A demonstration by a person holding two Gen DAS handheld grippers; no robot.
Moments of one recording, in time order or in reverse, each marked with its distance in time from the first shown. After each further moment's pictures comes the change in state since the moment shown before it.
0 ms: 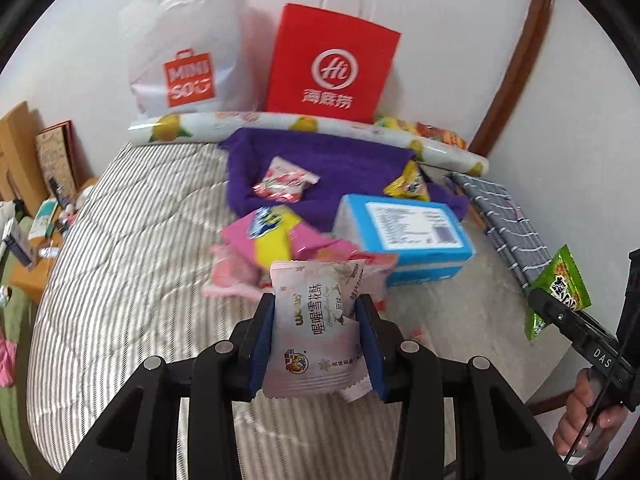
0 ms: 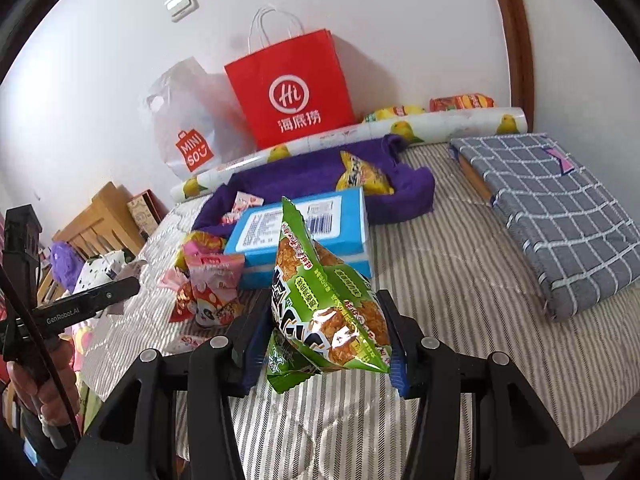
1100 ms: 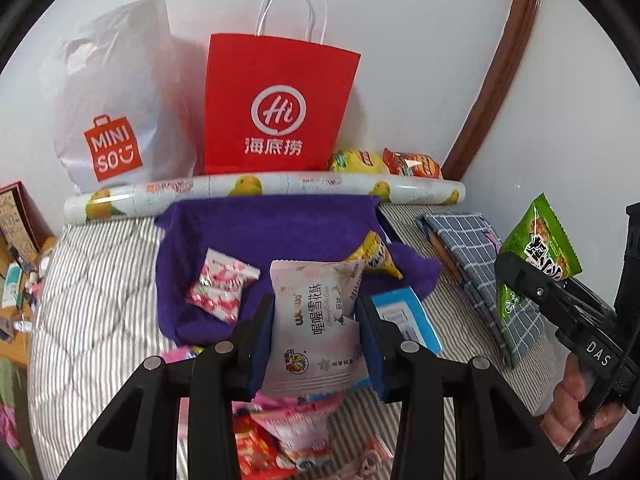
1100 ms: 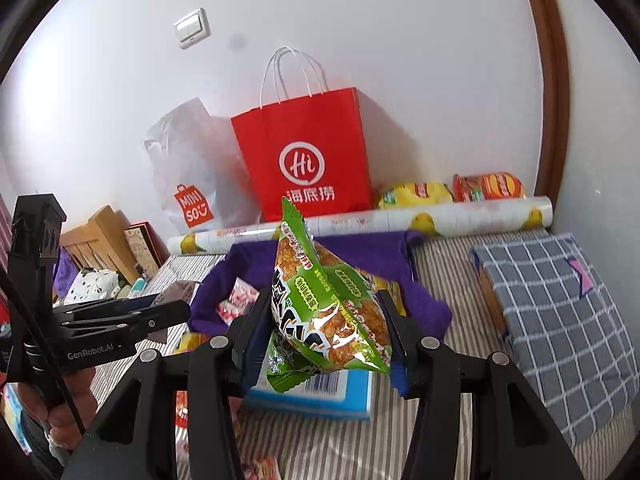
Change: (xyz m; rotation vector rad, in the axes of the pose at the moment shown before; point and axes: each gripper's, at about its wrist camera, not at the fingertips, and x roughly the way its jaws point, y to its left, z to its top) left arm 0.043 -0.044 0.112 0.083 -0.016 -0.076; right arm 0.034 0.022 0.124 -0.105 -0.096 -0.004
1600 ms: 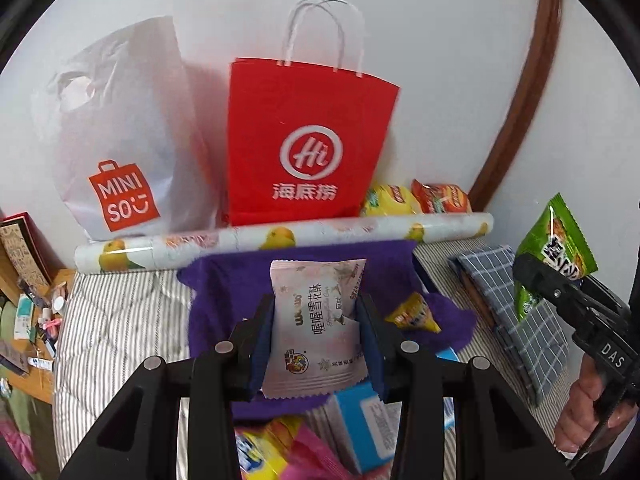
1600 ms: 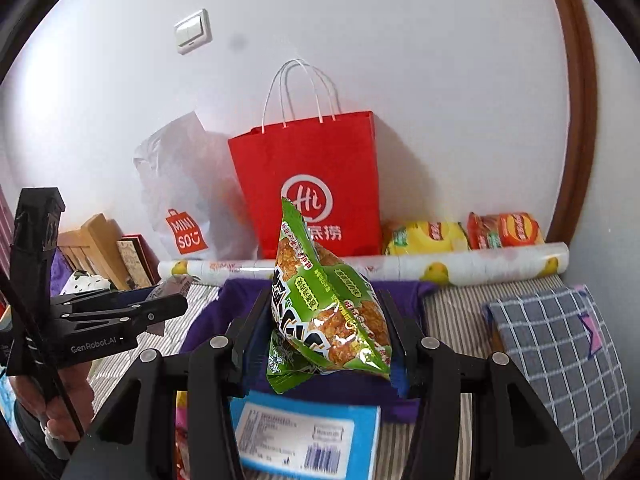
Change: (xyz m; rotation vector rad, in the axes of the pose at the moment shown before) left arm 0.025 0.039 0.061 -0.003 -0.046 0.054; right arm 0.044 0.013 0.057 -0.051 -0.031 -0.001
